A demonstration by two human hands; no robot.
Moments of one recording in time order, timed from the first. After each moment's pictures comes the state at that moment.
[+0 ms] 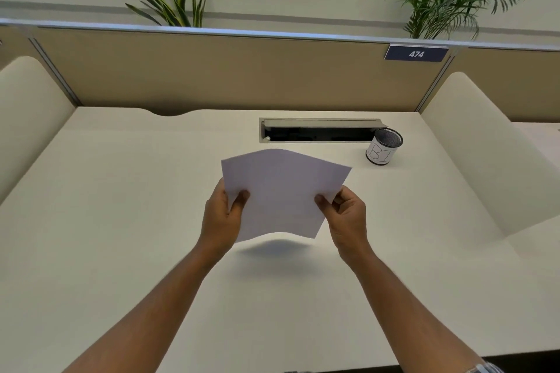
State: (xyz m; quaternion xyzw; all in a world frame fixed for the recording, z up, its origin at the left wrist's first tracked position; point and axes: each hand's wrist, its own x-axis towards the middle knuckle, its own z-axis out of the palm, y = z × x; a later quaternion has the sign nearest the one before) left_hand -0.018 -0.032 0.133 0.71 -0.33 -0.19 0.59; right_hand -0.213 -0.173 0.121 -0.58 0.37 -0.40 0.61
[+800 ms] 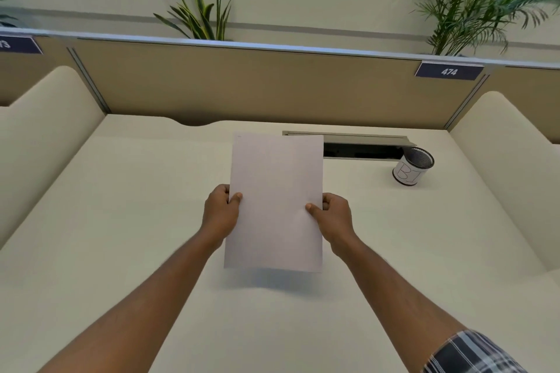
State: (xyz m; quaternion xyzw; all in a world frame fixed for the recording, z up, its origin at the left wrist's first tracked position) left_hand 0.079 -0.050 0.113 0.81 -0.20 -0.25 0.49; right_hand -0.117 -0.193 0.109 -0.64 0.50 -0.22 0.54
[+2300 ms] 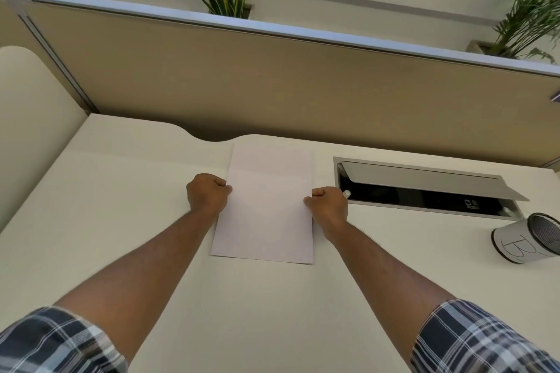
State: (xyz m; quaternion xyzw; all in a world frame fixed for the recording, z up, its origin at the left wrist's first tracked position) left_hand 0.353 -0.178 0.023 0.90 -0.08 -0.19 0.39; right_hand 0.166 -0.332 0.007 -0.65 0.61 -0.11 0.43
